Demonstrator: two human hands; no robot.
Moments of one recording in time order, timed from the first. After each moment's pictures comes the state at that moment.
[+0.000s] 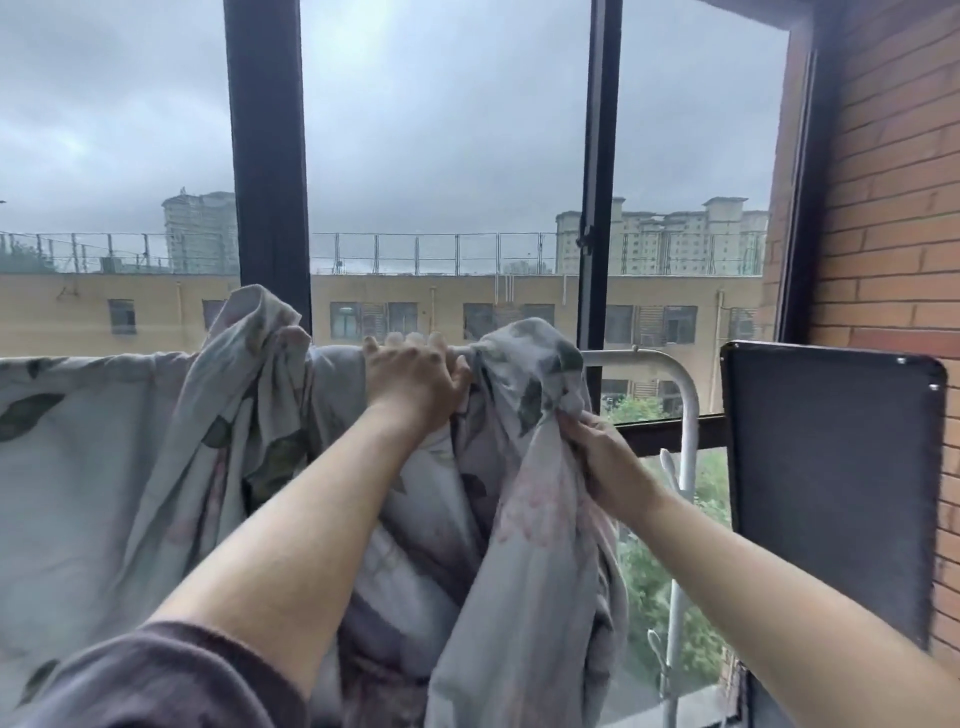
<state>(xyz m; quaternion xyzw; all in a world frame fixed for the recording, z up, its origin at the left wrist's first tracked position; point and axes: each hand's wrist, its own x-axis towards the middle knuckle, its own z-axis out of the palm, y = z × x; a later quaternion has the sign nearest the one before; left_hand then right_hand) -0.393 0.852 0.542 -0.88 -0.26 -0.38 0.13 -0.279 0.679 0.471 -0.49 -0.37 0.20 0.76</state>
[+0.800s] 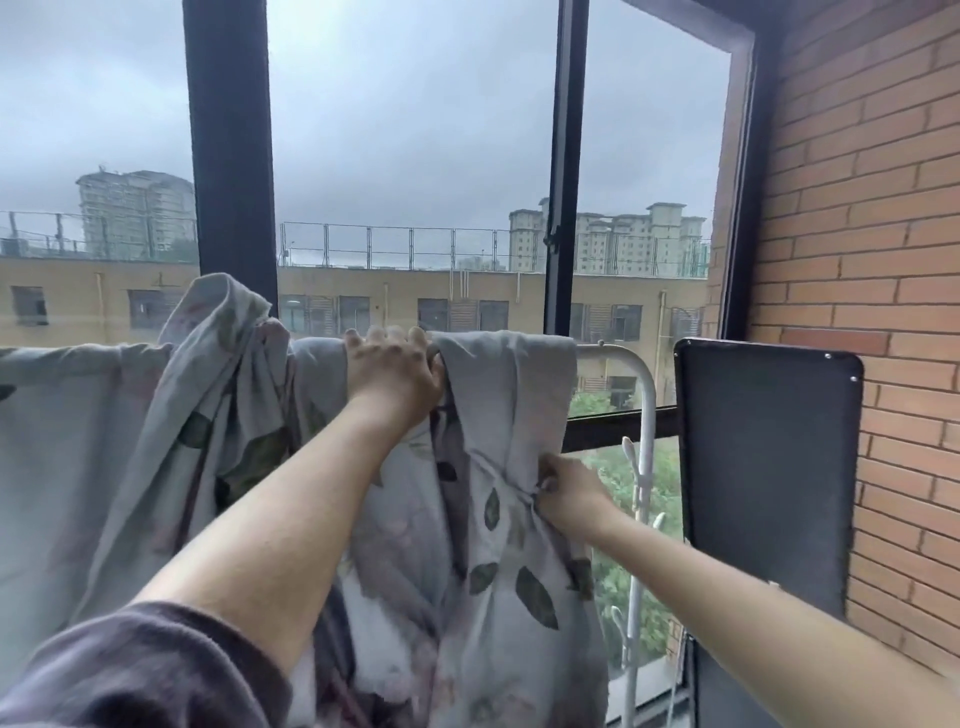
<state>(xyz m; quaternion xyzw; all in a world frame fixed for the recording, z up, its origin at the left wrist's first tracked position) -0.401 0.866 0.540 -0.89 -0.24 -0.36 0.16 -0.316 0.678 0.440 -0.89 -0.30 -0.09 0.33</state>
